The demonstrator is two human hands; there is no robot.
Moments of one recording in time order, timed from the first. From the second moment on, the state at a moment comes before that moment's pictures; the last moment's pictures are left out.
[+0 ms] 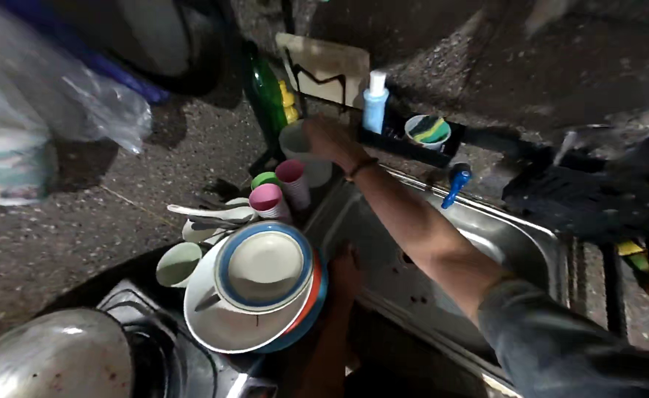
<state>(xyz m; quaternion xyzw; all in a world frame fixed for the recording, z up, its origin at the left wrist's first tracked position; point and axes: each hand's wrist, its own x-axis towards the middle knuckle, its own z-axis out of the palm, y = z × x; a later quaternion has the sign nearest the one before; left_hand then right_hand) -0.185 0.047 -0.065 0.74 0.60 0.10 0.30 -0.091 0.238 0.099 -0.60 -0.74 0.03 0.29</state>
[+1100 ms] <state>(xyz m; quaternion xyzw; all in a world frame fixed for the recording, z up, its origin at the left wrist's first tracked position) -0.196 0.044 -0.100 0.73 0.59 0.25 0.25 0.017 -0.008 -0.202 -0.56 -0.78 0.28 0.01</state>
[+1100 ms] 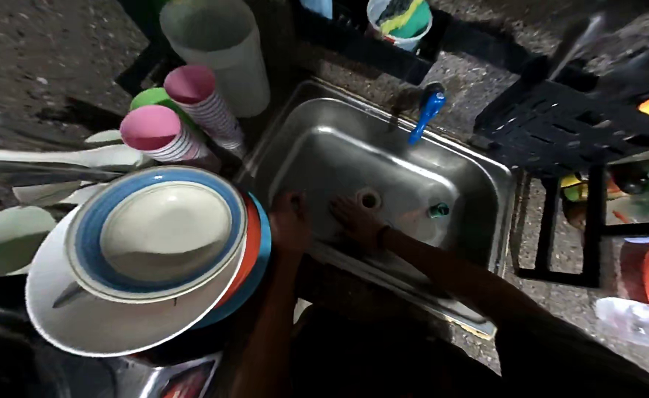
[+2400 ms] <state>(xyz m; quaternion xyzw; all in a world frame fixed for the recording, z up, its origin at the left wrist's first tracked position) -0.191 0.045 -0.099 0.74 0.57 0.26 0.26 0.064 -0.088 -0.180 -0.41 -0.84 0.35 -0.02</state>
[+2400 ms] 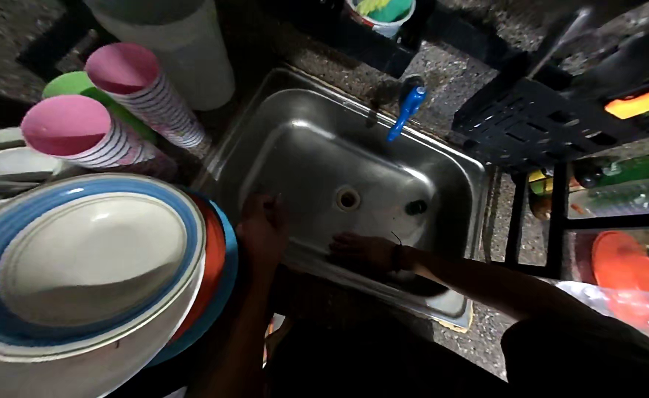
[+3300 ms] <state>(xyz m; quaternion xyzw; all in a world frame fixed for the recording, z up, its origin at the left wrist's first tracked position) -0.194 0.047 -0.112 0.73 0.55 0.30 0.26 0.066 -0.107 -0.186 -0.47 -0.83 0.29 -0.05</state>
